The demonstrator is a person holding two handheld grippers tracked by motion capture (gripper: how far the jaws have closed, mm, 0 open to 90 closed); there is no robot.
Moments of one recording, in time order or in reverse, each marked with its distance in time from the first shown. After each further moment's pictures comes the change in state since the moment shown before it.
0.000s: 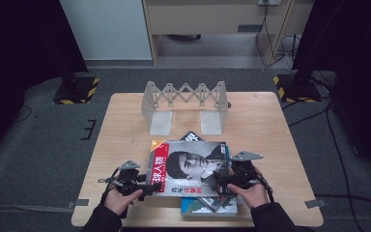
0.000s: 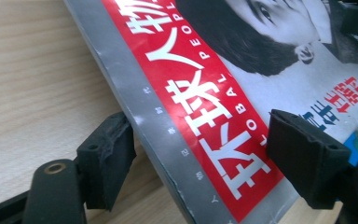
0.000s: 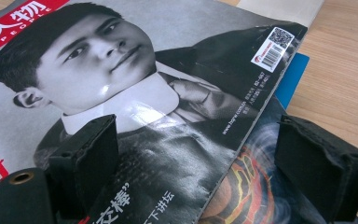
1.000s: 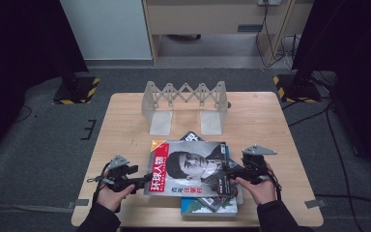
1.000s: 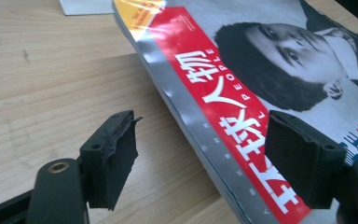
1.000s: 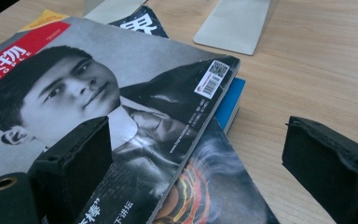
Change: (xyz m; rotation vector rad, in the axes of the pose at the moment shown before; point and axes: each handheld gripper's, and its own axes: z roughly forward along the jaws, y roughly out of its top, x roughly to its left) left arm 0.008 0.007 -0.023 -0.131 0.137 0.051; right arm -0.017 0.012 -0.025 -0.064 -0.073 0.070
